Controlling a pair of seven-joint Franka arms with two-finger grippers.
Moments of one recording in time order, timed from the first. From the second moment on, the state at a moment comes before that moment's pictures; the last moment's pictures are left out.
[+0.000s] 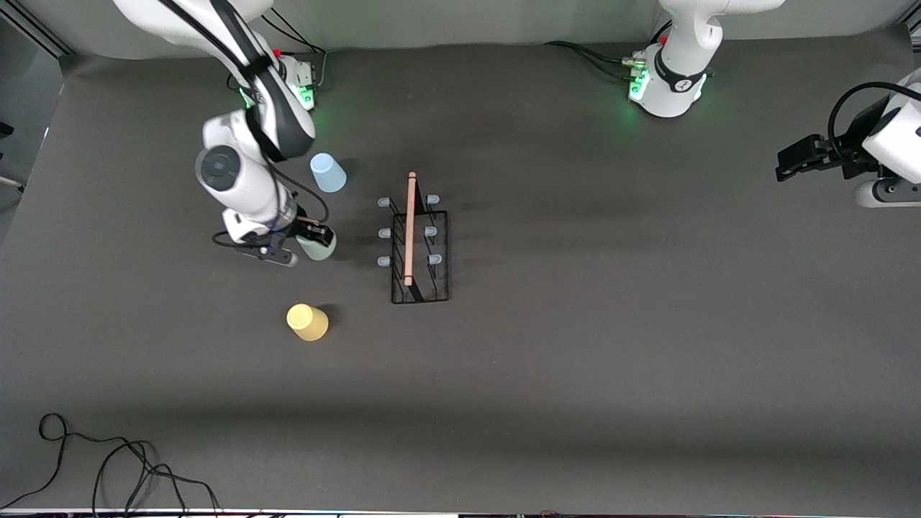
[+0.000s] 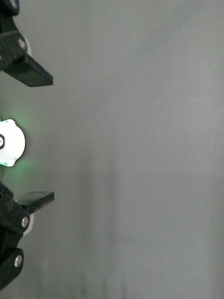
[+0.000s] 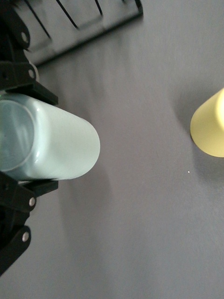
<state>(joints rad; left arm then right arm) -0.04 -0.03 0.00 -1.60 -0.01 1.42 -0.07 0.49 0.03 -0.15 -2.36 0.11 2.31 0.56</state>
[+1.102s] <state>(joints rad) -0.04 -0.03 0.00 -1.60 -0.01 1.42 -0.07 0.77 0.00 -0.12 -2.24 0.12 2.20 1.00</state>
